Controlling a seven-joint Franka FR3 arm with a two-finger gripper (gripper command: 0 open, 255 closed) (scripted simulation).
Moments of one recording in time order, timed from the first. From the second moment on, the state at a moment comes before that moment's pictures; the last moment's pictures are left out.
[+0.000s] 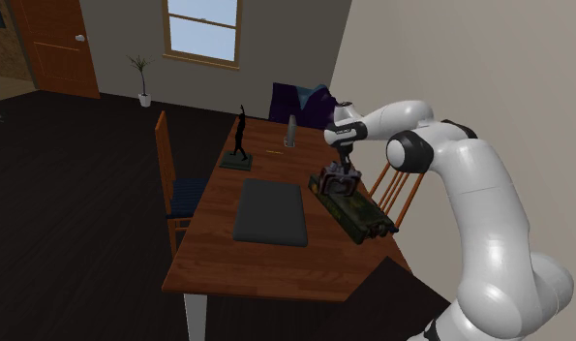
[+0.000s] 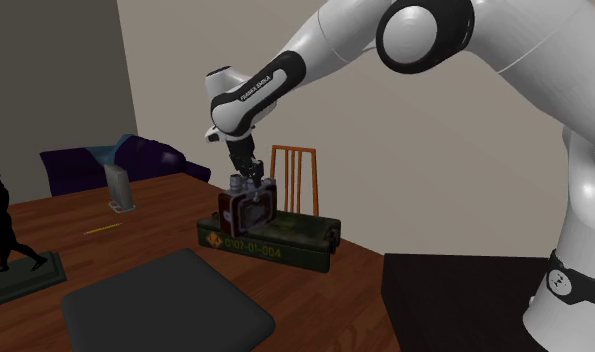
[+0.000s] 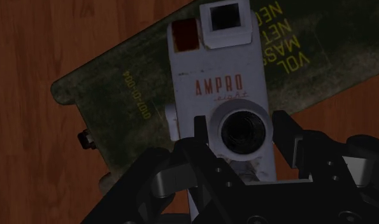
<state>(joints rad) -0.33 0.85 -0.27 -1.22 -0.16 2.07 -1.27</state>
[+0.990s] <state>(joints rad) -0.35 0.86 -0.26 -1.21 -0.18 2.11 -1.26</state>
